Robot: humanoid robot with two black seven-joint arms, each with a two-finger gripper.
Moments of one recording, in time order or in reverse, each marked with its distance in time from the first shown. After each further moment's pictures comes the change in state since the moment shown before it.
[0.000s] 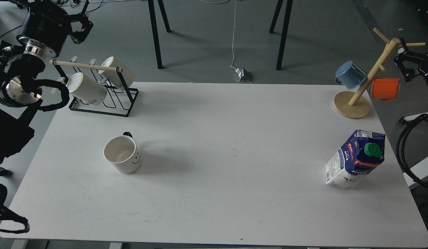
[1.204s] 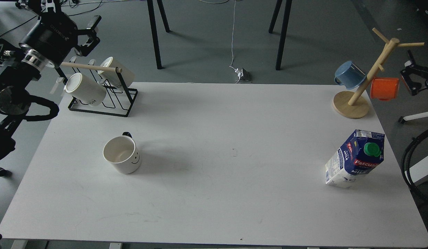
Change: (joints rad) left arm 0.068 0.214 0.092 -0.234 0.302 -0.075 0.004; right arm -0.185 -0.008 0.150 0.118 0.005 0.000 0.000
